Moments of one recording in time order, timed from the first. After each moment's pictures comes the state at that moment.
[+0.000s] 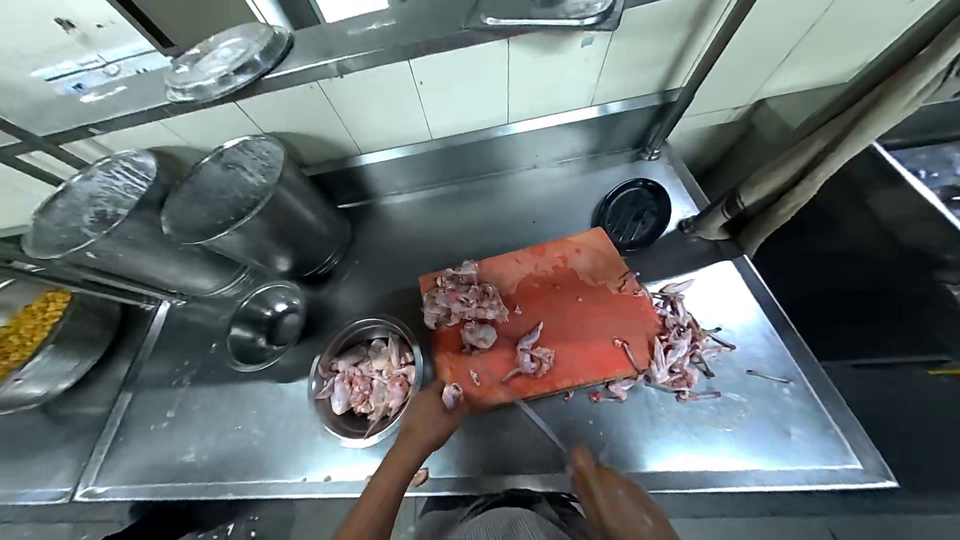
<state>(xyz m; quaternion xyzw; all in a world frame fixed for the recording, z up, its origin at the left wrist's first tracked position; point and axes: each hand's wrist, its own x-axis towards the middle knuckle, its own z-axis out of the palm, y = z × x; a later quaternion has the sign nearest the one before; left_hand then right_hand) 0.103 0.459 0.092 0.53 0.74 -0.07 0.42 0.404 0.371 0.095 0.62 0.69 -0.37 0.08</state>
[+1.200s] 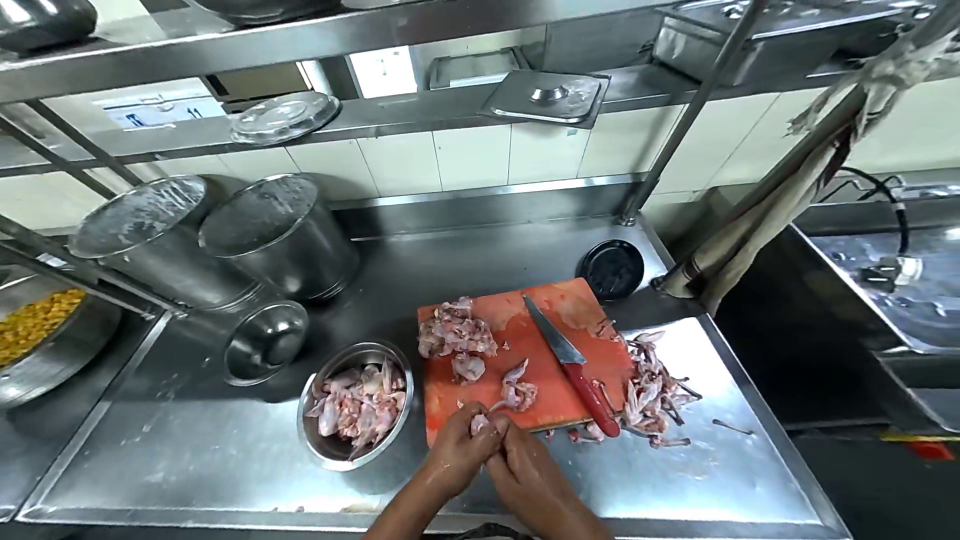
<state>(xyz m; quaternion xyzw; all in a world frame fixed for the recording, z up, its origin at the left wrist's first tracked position) 0.164 0.439 0.134 0.53 0.53 0.32 0.58 0.334 0.432 0.149 0.48 0.74 -0.42 -0.22</state>
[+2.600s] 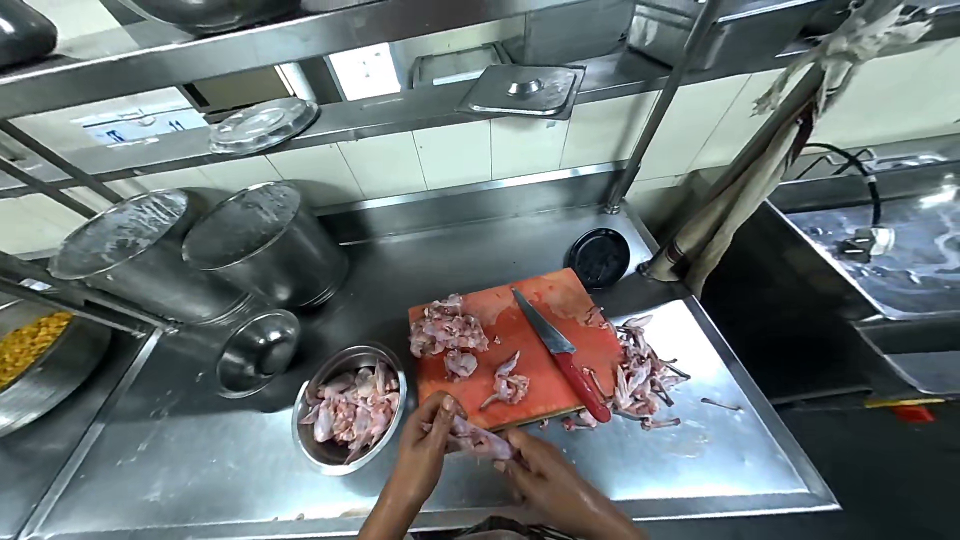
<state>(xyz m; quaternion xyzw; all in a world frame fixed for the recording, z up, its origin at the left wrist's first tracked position) 0.151 0.426 0.164 0.51 0.53 0.46 0.50 0.376 0.428 0.142 0.41 0.65 -0.62 -0.17</state>
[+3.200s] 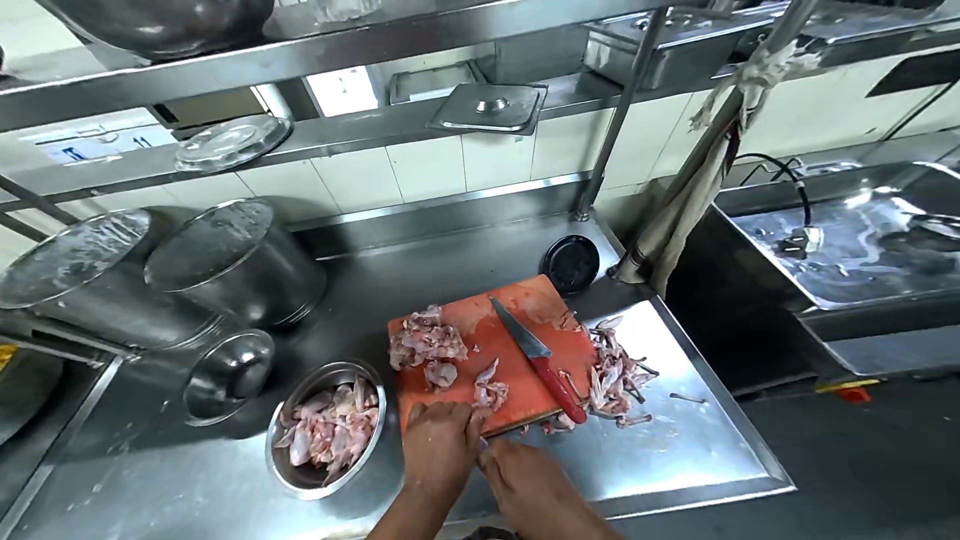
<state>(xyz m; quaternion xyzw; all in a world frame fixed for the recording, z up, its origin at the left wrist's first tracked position) 0.204 0.442 0.156 0.75 0.63 0.18 0.03 0.372 0.427 0.192 0.53 0.72 -0.44 0.02</state>
